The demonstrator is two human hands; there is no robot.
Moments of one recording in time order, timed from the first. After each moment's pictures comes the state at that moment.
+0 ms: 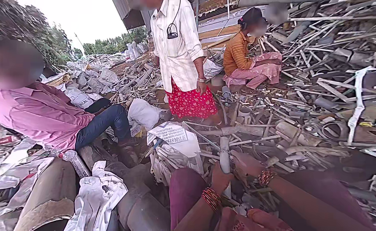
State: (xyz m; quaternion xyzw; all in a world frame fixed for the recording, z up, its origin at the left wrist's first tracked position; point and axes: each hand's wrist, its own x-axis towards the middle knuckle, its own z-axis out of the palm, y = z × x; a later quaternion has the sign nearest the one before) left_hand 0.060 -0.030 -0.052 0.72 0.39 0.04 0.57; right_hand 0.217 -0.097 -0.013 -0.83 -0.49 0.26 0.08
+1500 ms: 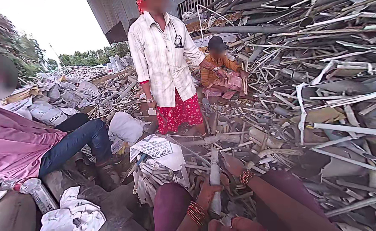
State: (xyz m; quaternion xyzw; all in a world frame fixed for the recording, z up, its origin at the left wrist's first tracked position) left_hand 0.053 -0.042 -0.055 0.55 0.28 0.05 0.78; right_hand 0.235 -0.103 0.002 -0.89 -0.39 0.24 0.10
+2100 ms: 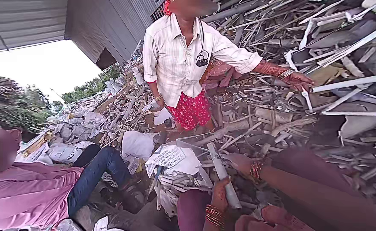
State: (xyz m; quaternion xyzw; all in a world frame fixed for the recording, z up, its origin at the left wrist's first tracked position) left_hand 0.047 -0.036 -0.048 0.45 0.33 0.08 0.82; right_hand 0.223 -0.104 -0.014 -0.80 -0.53 0.26 0.13
